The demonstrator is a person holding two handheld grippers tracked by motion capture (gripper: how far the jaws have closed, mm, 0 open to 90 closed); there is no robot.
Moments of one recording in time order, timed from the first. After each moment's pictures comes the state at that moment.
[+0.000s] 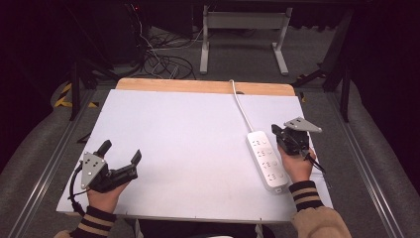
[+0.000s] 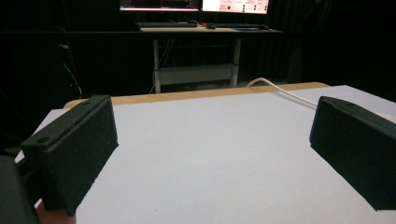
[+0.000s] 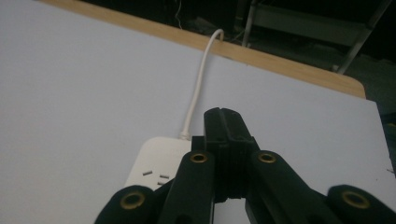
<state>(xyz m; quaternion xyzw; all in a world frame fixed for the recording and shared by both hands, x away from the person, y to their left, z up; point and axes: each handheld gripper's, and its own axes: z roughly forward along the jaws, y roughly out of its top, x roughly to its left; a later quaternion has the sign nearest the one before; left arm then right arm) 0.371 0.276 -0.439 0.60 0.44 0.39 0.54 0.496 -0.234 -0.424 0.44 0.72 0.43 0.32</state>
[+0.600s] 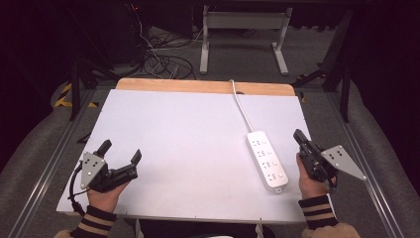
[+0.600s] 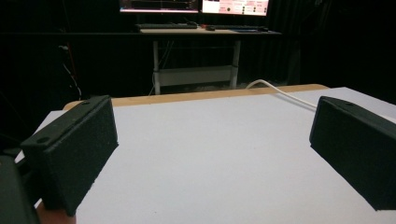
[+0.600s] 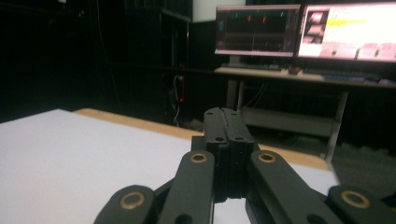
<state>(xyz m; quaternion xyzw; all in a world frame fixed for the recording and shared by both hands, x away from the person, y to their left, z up) 0.371 0.275 -0.438 0.59 0.44 0.39 0.55 0.412 -0.271 -0.418 0.36 0.58 0.59 0.42</state>
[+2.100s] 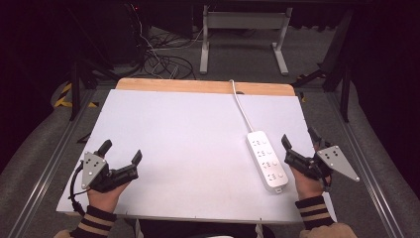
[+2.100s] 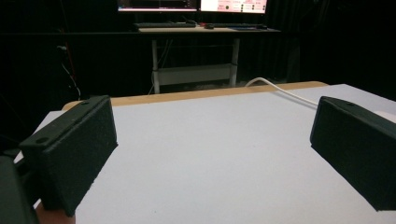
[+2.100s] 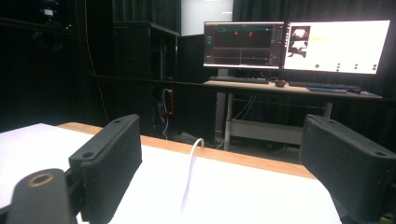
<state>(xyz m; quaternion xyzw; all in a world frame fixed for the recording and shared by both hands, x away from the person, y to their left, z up) 0.371 0.275 -0.439 0.60 0.44 0.39 0.54 0.421 -0.262 -0.424 0.37 0.56 0.59 0.44</state>
